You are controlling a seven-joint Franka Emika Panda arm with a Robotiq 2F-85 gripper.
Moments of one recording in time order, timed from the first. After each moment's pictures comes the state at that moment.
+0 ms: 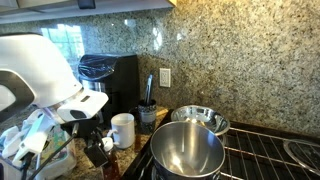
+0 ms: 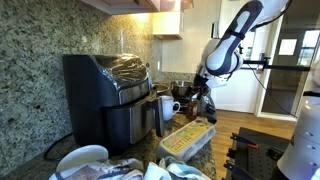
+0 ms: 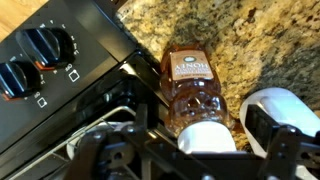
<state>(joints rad) -0.20 -0.07 -0.17 -2.77 -0.05 3.04 0.03</state>
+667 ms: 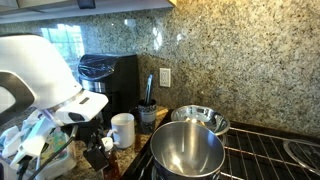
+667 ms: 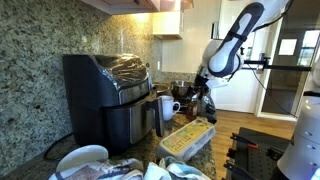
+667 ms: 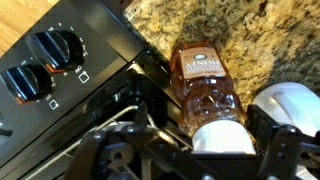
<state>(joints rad) -0.24 -0.06 -0.17 -2.77 -0.14 3.06 0.13</state>
